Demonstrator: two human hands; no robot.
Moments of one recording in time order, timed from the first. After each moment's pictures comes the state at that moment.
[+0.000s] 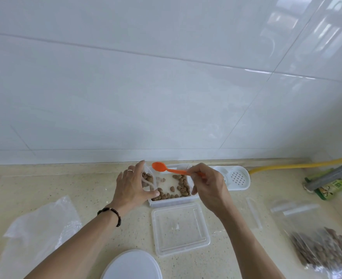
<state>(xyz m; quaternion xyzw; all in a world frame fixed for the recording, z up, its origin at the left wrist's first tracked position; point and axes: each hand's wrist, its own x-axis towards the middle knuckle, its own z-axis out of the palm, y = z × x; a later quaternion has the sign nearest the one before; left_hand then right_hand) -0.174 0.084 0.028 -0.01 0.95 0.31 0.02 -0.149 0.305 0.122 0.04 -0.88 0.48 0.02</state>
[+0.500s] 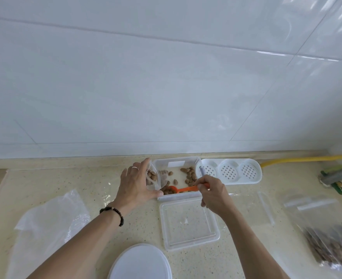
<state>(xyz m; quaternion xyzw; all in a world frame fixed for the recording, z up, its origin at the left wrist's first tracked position) -0.171 0.071 0.009 0.02 0.95 0.31 0.03 -0.155 0.315 0.062 -0.08 -0.90 0.41 -0.13</state>
